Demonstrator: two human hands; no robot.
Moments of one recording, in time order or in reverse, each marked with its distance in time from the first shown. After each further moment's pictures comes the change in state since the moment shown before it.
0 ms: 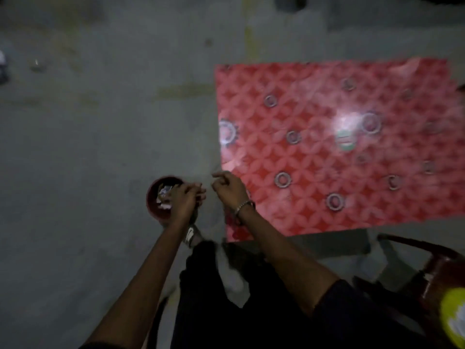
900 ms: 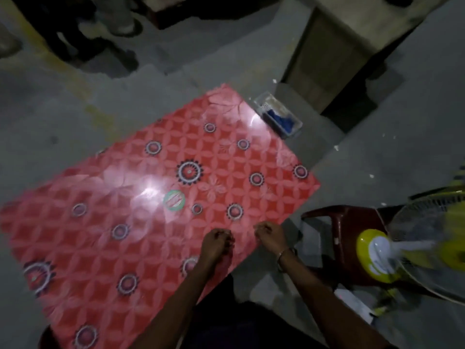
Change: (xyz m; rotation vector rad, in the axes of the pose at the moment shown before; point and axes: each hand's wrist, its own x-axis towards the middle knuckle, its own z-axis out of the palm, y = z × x) left_hand -0.116 -0.030 0.503 0.533 -0.588 0.025; right_hand -0.072 0.244 -0.491 0.394 0.522 0.423
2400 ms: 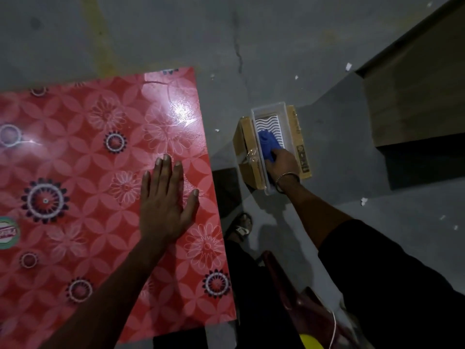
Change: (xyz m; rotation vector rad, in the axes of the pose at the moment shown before) left_hand 0.280 0.238 0.214 1.023 0.805 0.373; right_hand 0.606 -0.203 -0.190 -0.890 -0.160 -0.504
